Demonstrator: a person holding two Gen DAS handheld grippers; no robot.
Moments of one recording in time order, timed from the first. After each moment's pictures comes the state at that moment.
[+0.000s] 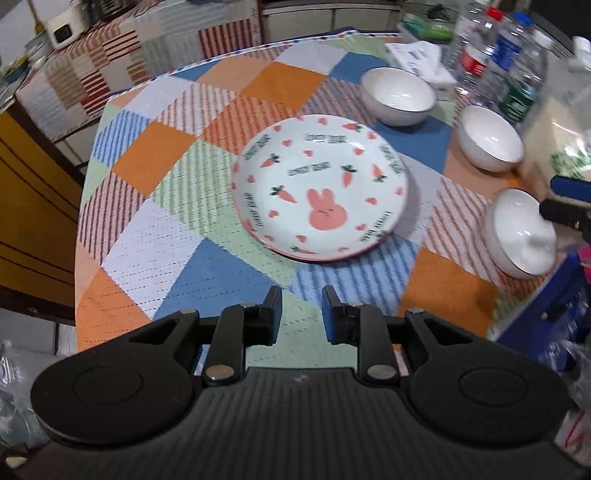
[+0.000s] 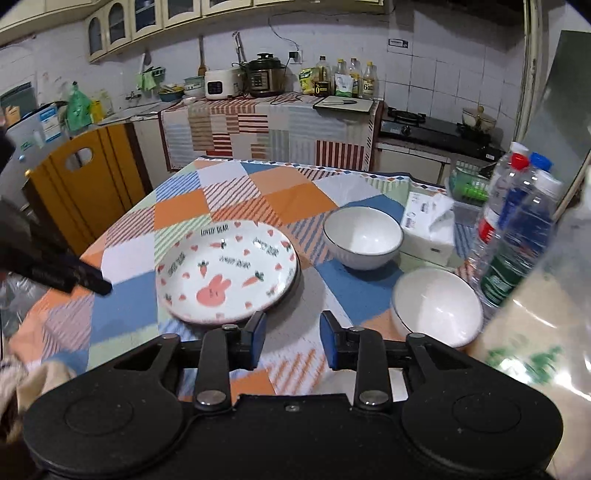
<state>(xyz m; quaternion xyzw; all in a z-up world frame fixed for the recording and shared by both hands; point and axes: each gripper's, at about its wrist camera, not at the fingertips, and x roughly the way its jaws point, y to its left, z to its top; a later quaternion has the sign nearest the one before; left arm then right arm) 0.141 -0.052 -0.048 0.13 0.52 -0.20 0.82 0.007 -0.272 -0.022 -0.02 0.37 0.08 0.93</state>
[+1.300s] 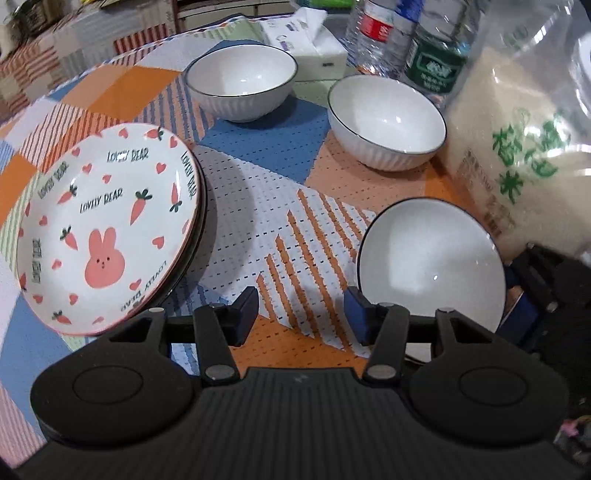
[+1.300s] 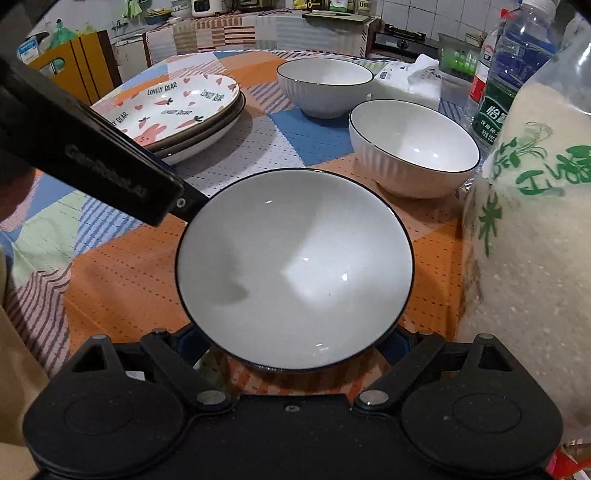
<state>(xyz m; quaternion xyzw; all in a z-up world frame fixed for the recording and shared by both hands) 0.135 -0.224 -0.133 0.10 0.51 -0.27 0.81 0.000 -0.333 -0.149 -0.04 0.48 0.07 0.88</state>
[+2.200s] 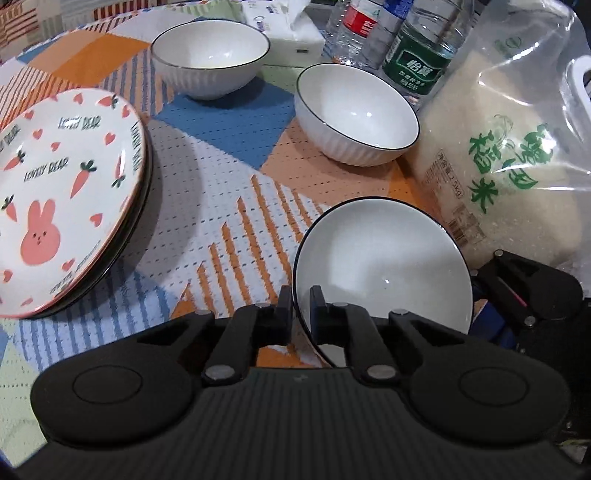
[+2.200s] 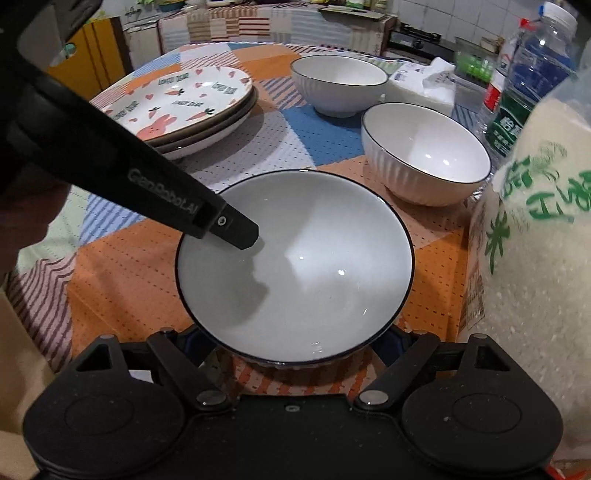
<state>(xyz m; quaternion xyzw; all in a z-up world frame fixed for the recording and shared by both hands) 0.139 -0.231 -0.151 0.03 0.54 -0.31 0.78 0.005 -0.331 -0.141 -0.06 0.49 0.09 0.86</state>
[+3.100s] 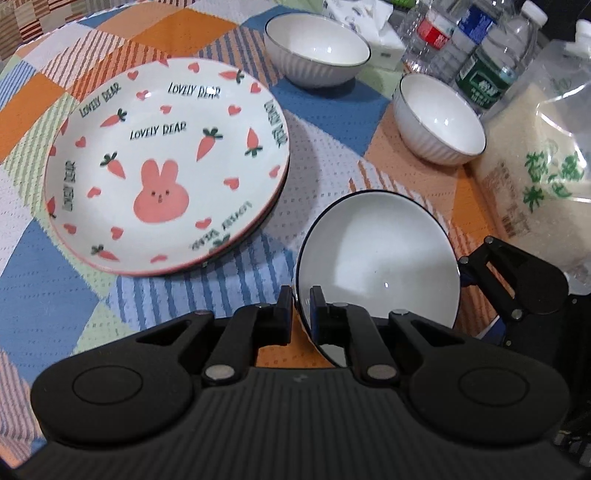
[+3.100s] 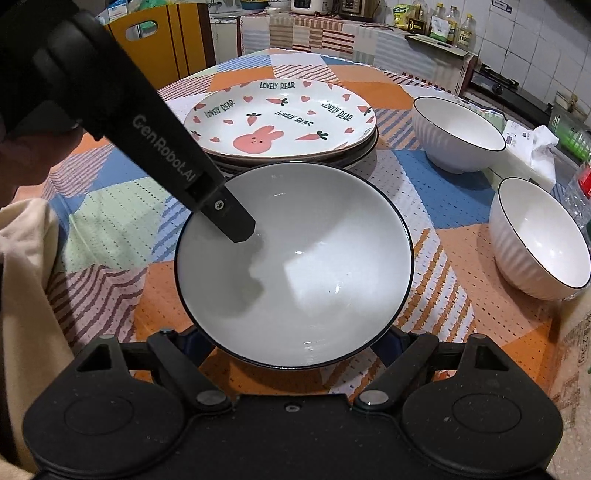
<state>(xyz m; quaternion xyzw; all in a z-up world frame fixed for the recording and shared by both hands) 0.158 -0.150 -0.142 0.03 0.56 -0.26 0.78 0.024 -0.261 -0.146 -0.11 0.46 0.19 0.86</state>
